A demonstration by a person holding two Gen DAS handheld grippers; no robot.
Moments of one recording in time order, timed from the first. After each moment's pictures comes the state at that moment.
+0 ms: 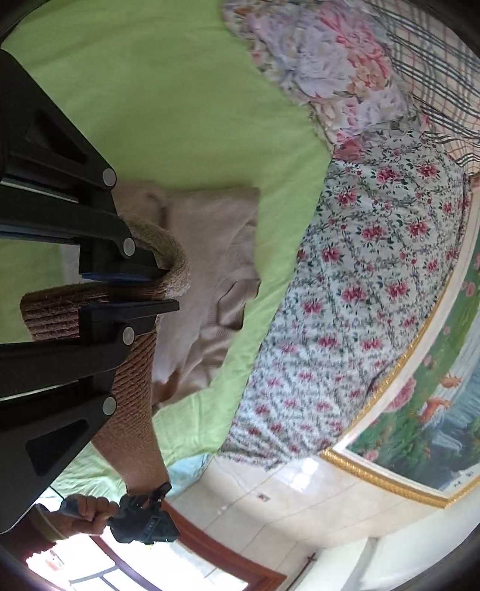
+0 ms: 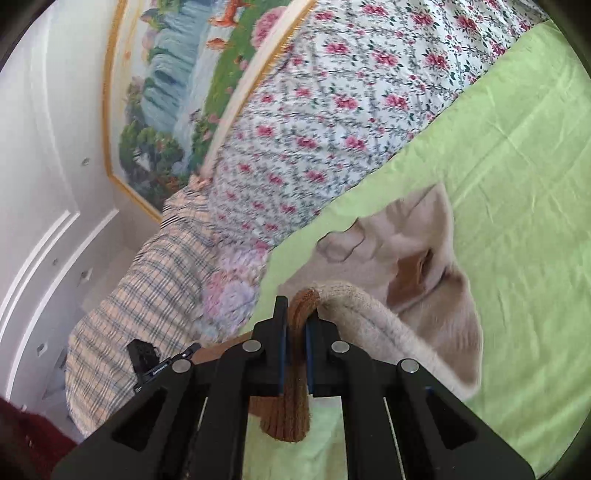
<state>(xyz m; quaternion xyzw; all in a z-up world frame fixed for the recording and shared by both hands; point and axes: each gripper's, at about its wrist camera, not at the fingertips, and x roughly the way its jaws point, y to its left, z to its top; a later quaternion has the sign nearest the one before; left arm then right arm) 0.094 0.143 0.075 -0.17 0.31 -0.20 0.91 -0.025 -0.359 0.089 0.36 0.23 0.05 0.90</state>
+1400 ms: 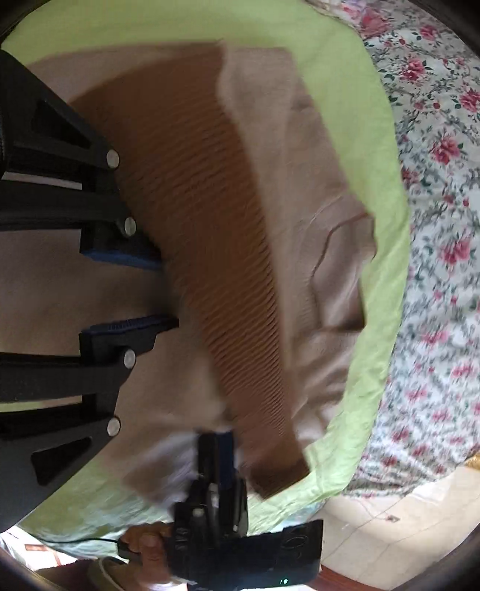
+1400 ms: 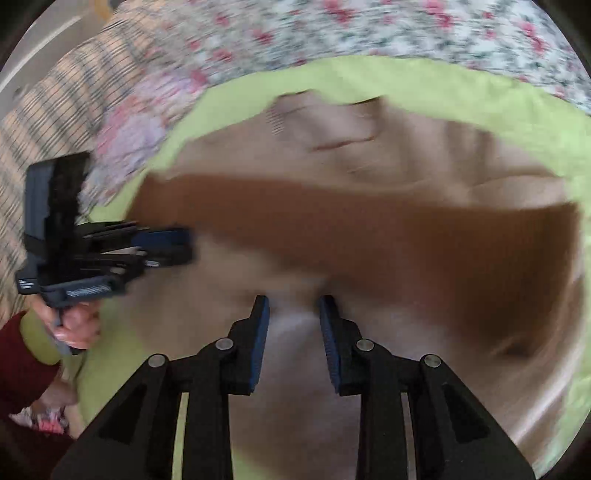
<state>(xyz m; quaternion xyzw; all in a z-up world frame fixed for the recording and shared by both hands) 0.253 -0.004 -0.037 0.02 0.46 -0.24 0.86 0.169 -0.304 -0.013 0.08 0.49 0.03 0.87</state>
